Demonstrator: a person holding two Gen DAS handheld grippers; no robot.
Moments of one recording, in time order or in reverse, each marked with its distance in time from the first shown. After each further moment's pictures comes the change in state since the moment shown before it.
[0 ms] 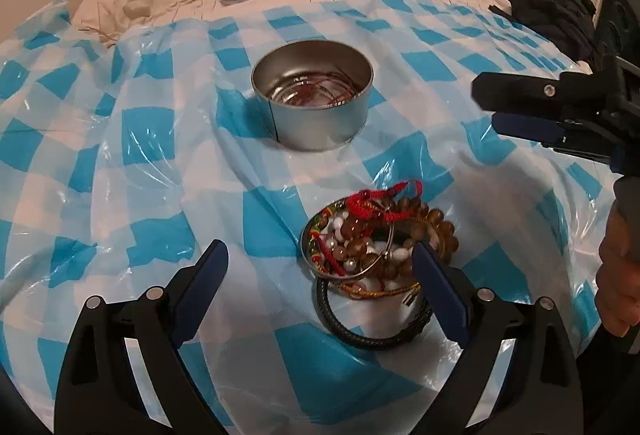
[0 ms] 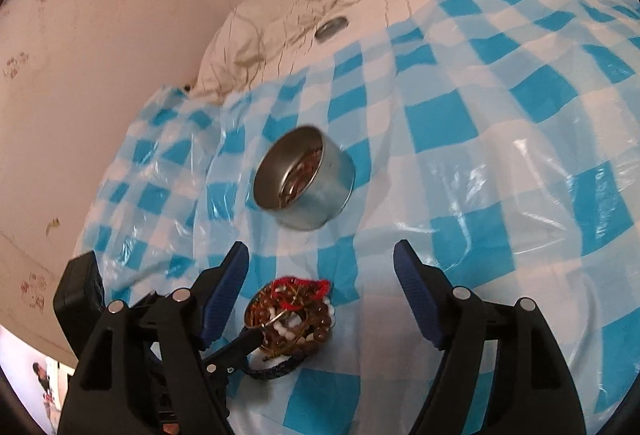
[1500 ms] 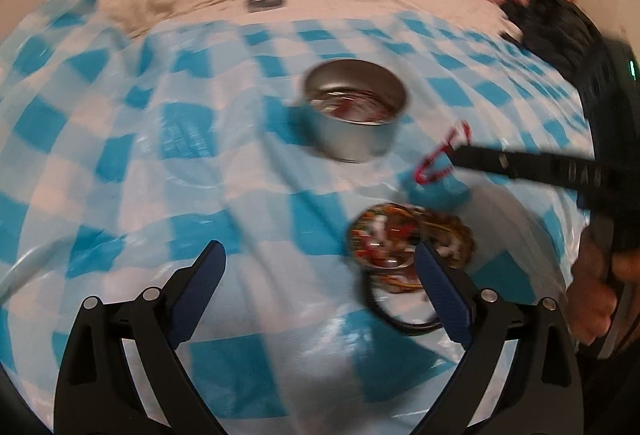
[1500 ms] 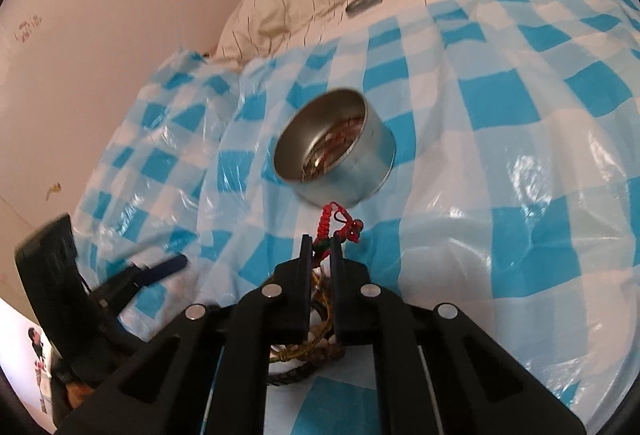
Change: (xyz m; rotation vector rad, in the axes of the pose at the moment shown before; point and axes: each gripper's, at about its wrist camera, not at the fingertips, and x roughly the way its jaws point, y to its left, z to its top) left arm -0.015 0.030 -0.003 -0.048 -0.048 -0.017; right arm 0.031 0.016 -0.008 -0.076 0.038 0.046
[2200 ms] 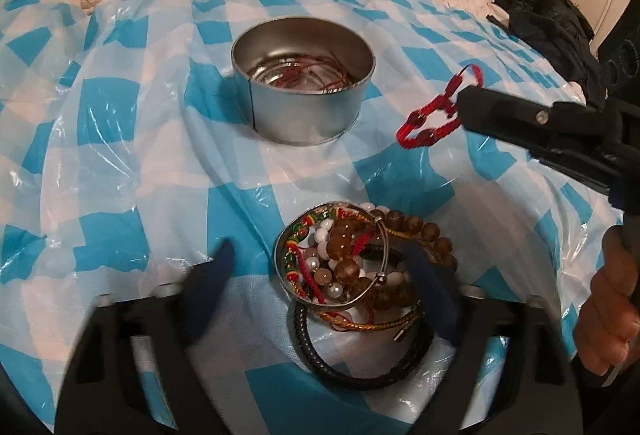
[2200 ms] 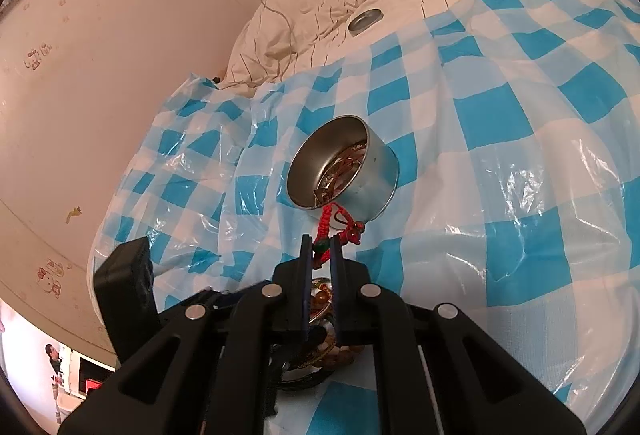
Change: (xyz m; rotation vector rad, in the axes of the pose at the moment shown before) left arm 0.053 -0.024 0.006 -0.047 0.097 -0.114; right arm -0.014 -0.007 0.007 0.044 -0.040 0.060
